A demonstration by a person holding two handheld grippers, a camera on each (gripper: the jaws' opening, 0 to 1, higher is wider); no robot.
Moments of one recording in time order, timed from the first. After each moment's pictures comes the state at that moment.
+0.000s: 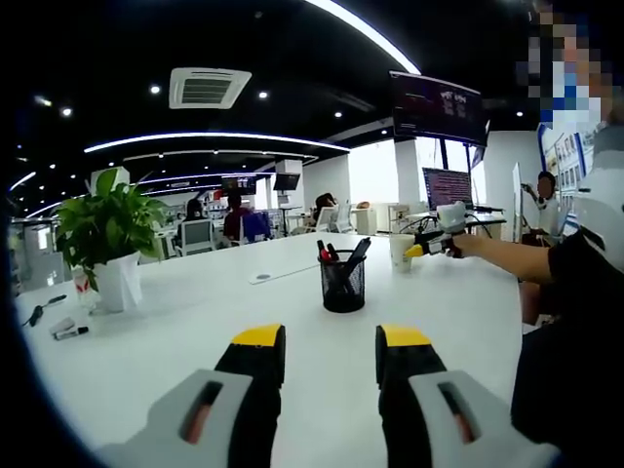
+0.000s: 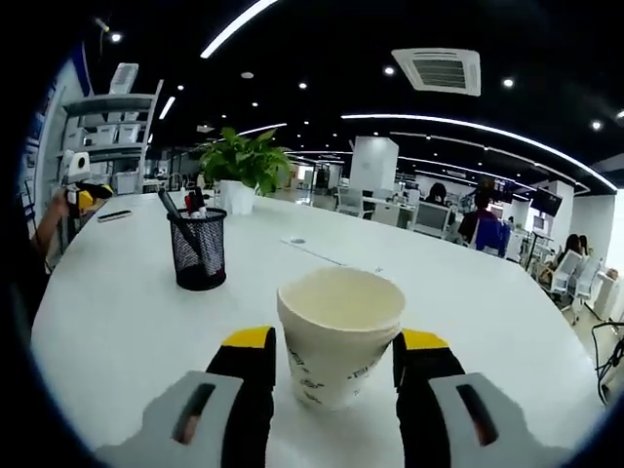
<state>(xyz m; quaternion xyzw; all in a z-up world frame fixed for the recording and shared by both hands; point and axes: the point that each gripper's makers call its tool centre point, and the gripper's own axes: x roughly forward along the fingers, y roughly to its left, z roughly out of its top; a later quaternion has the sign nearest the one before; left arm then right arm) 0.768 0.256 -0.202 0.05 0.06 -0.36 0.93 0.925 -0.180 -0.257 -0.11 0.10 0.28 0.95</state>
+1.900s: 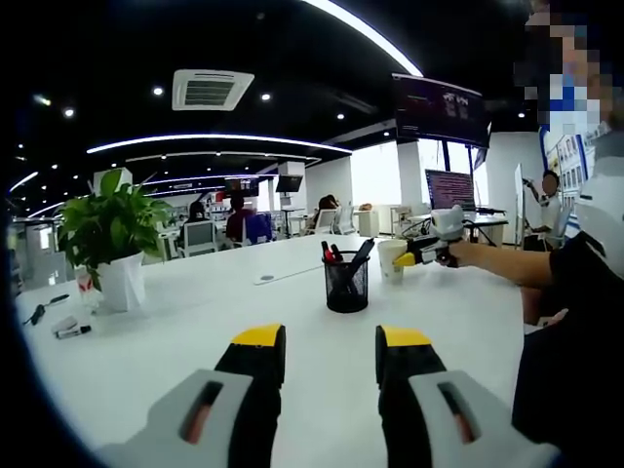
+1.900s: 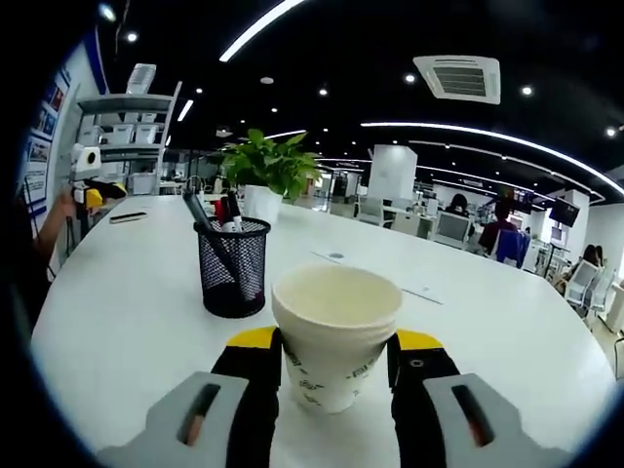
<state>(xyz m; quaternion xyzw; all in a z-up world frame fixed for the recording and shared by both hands) 0.768 0.262 -0.202 0.05 0.06 -0.35 0.93 0.923 -0.100 -0.258 -0.12 0.08 0.32 0.94</state>
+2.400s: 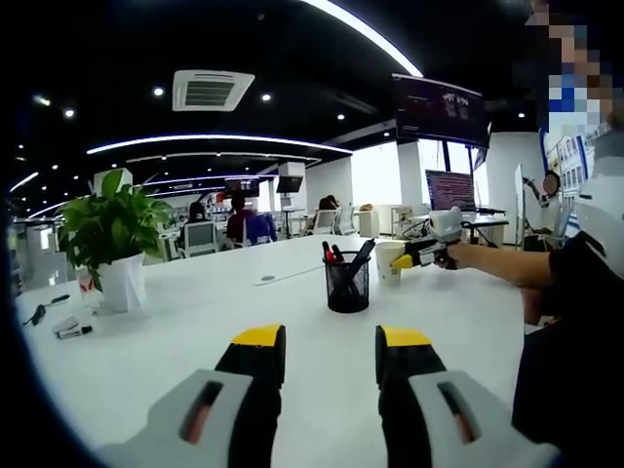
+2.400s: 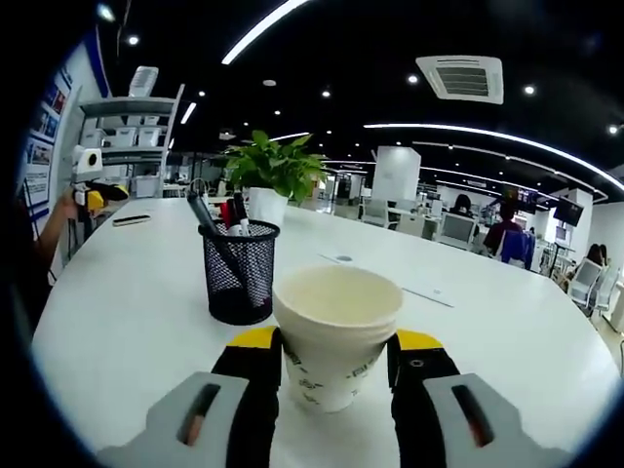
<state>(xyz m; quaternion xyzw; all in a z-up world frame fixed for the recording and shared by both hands) 0.768 0.264 -0.200 0.05 0.06 -0.35 0.93 0.924 -0.086 -0.259 -0.11 0.08 0.33 0.93</state>
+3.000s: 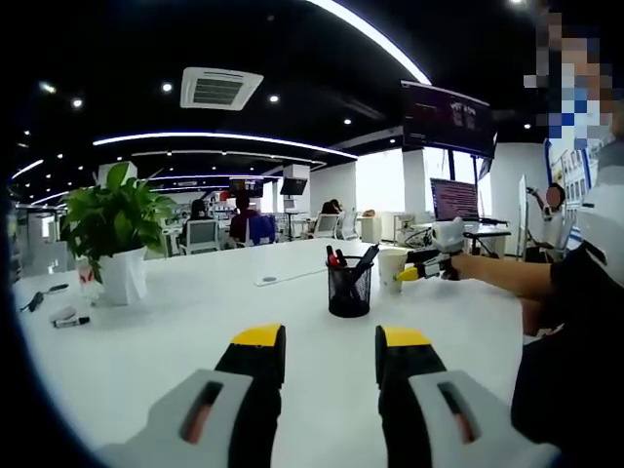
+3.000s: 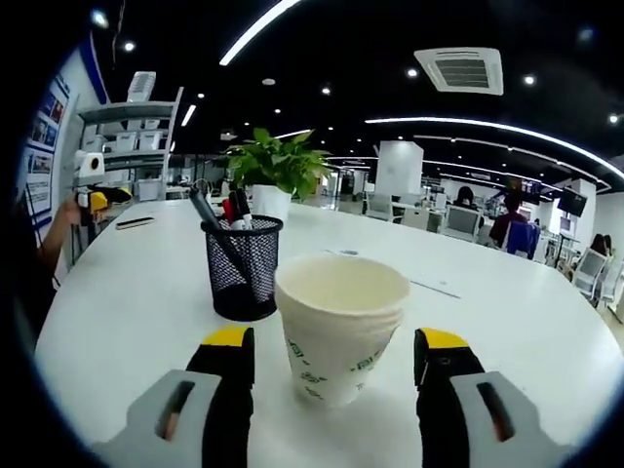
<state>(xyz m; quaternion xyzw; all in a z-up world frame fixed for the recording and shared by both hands) 0.771 0.267 -0.199 0.02 0.06 -0.34 0.94 0.920 -0.084 -0.265 -0.10 0.10 0.33 0.93</state>
